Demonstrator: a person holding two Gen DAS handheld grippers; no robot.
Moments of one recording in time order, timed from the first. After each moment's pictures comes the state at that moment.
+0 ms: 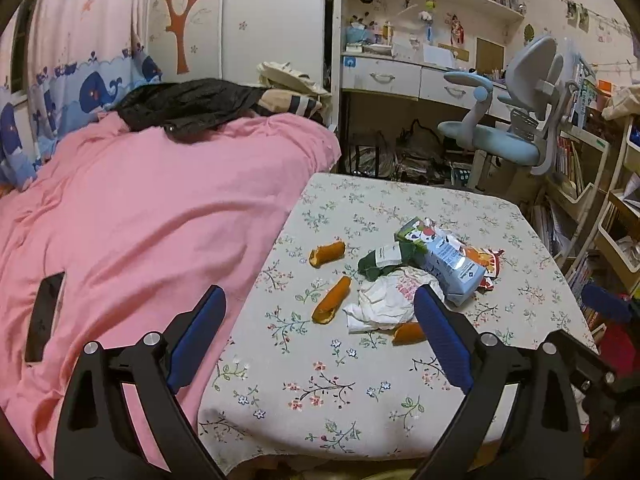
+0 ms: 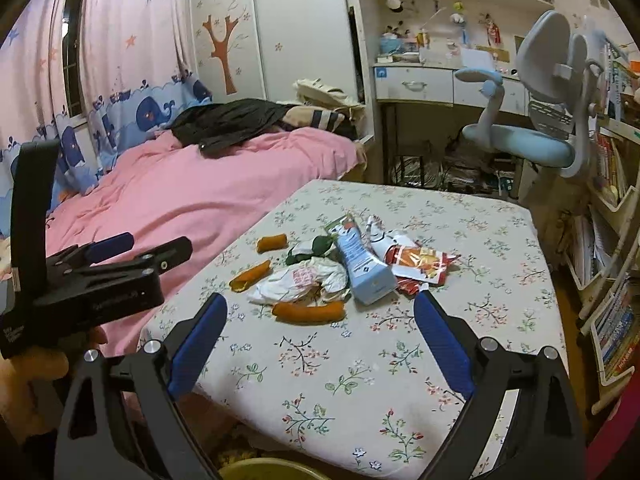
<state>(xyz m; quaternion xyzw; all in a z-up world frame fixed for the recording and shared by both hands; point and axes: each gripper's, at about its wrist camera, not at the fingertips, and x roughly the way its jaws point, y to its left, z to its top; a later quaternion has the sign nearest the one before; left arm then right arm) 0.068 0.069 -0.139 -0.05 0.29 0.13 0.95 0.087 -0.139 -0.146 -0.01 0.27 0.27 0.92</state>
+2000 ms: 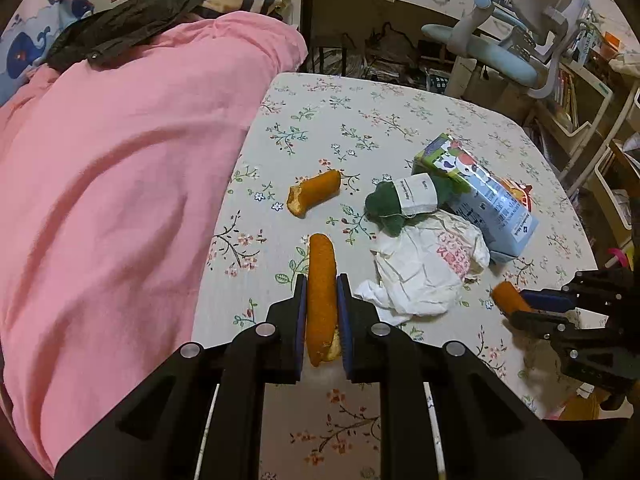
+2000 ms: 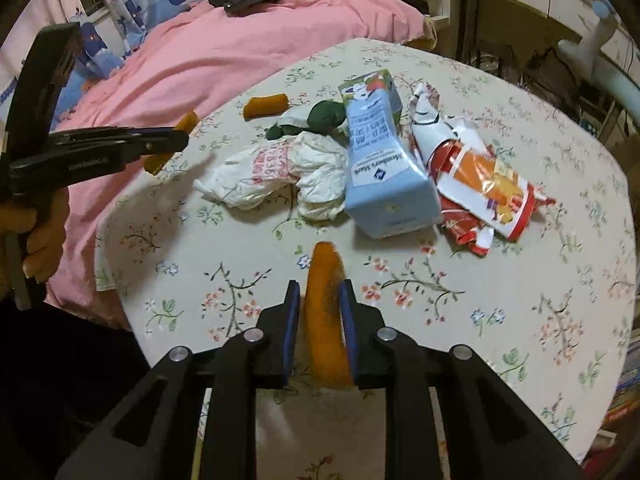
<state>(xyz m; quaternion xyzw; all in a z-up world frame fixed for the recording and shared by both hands) 0.172 0.111 -0.200 -0.06 0.46 0.04 0.89 0.191 -0.116 -0.219 -0.12 0.47 0.37 0.79</state>
